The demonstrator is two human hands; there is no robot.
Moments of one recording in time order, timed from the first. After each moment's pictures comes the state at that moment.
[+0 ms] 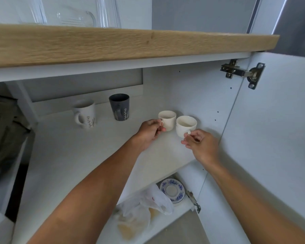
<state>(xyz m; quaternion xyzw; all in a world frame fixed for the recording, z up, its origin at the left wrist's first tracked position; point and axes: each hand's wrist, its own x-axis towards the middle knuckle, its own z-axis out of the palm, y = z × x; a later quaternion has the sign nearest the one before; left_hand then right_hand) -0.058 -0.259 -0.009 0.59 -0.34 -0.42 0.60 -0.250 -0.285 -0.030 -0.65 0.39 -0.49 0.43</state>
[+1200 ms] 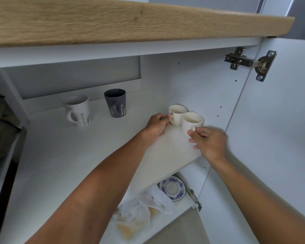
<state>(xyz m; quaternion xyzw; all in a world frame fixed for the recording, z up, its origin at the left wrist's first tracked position) -0.066 -0.308 -0.023 0.61 -0.39 -0.40 0.56 -0.258 -0.318 -0.043 -0.62 0.45 -0.47 0.44</state>
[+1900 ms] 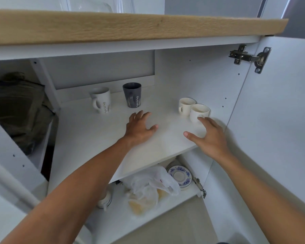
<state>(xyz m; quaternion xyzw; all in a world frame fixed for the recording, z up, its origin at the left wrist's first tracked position) -0.022 -0.178 -0.036 0.80 -0.53 -0.04 0.28 -0.277 -0.258 -0.030 -0.80 0.45 -0.31 0.23</state>
